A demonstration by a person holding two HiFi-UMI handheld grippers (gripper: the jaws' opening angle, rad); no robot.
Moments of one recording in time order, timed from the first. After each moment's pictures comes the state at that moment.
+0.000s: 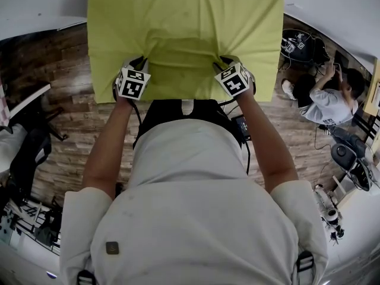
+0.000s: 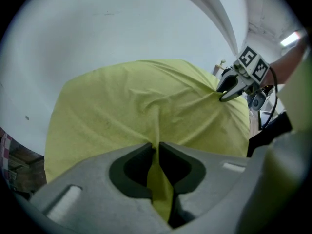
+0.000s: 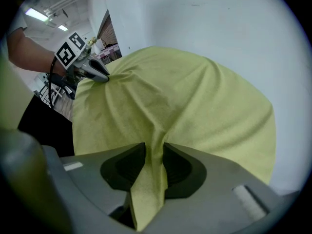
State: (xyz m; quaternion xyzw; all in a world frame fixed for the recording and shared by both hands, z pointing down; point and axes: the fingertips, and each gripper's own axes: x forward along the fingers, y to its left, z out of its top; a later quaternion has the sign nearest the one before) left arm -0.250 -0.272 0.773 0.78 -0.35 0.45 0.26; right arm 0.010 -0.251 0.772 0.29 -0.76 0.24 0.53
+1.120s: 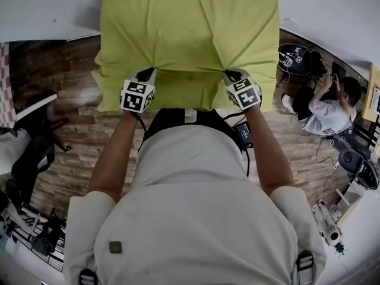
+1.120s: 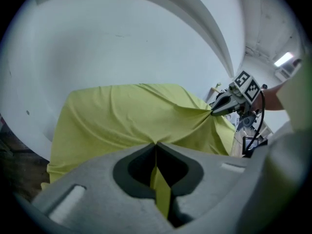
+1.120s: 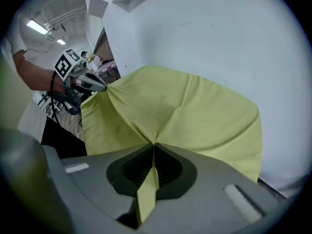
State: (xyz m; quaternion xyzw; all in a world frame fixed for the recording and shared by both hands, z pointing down) left arm -0.231 -0.278 0.701 0.82 -0.37 0.34 0.28; right arm 0.017 -0.258 0.713 0.33 -0.79 0.26 0.46
